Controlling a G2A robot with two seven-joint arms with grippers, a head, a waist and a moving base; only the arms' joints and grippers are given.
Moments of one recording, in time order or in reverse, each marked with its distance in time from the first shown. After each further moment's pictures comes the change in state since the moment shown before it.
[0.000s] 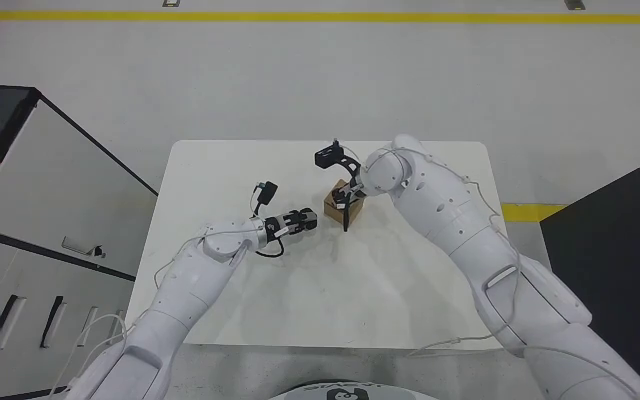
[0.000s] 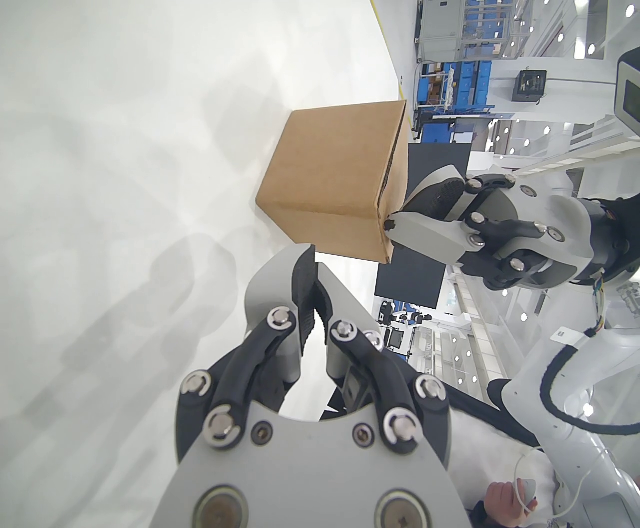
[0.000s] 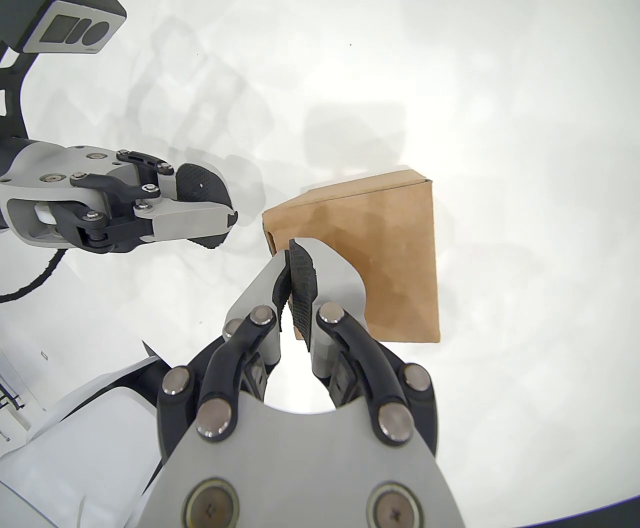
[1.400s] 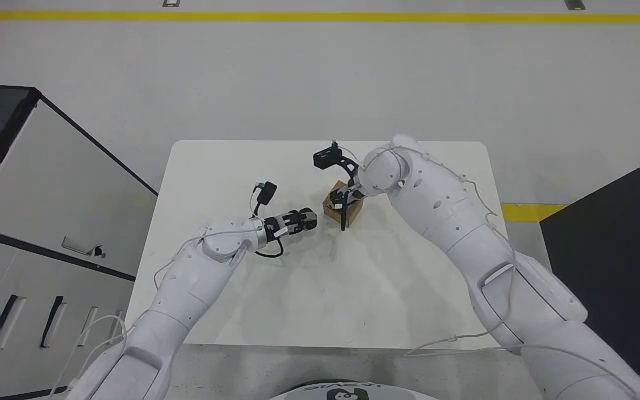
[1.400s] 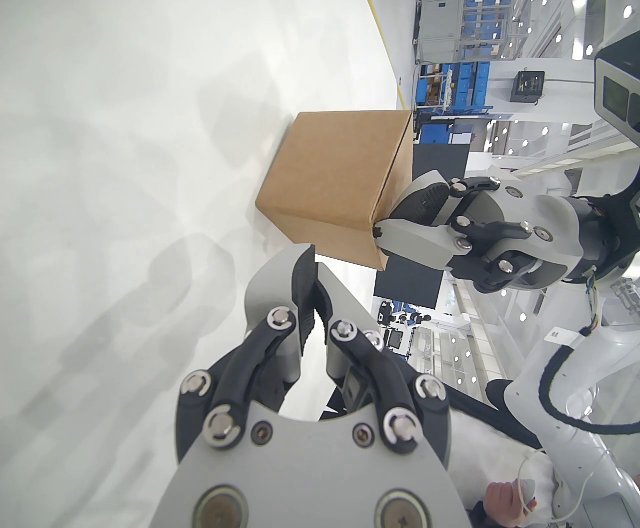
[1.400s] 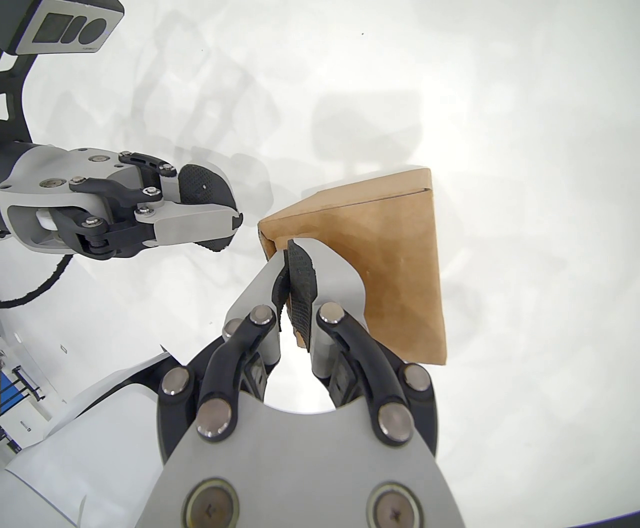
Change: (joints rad) left arm 0.006 -0.001 -0.010 -0.004 0.003 -0.003 -0.003; right arm 0.018 -0.022 -0.010 0.058 0.043 -0.001 -0.001
